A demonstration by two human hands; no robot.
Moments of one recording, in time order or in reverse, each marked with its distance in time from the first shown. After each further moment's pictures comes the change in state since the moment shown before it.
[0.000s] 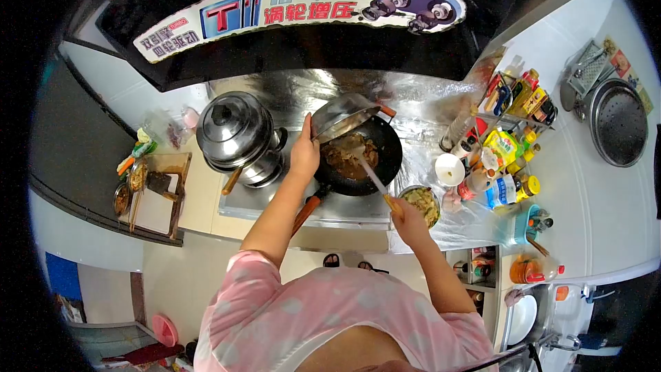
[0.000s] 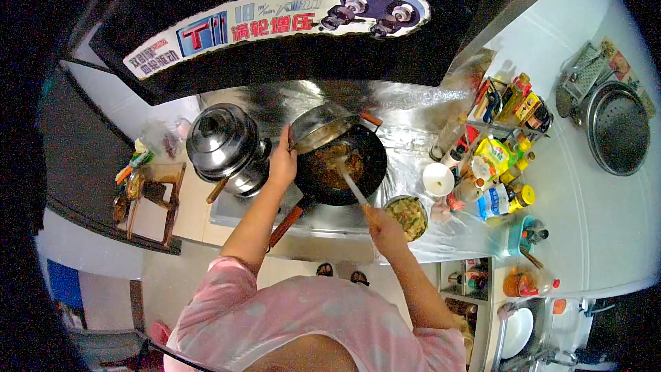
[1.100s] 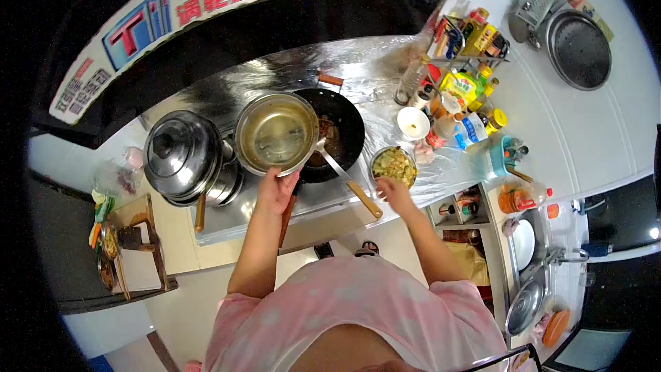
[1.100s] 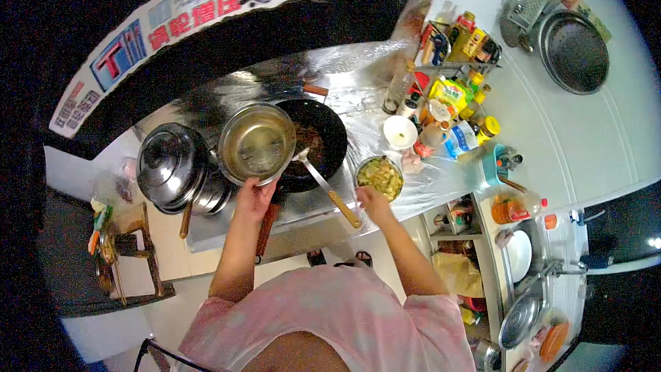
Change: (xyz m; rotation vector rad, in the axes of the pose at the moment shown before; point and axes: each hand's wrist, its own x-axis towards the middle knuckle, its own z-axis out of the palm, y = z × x) left_hand -0.044 -0.062 0.024 -1.624 -0.394 -0.809; right_hand -0.023 0.066 0.055 0.485 0.138 0.576
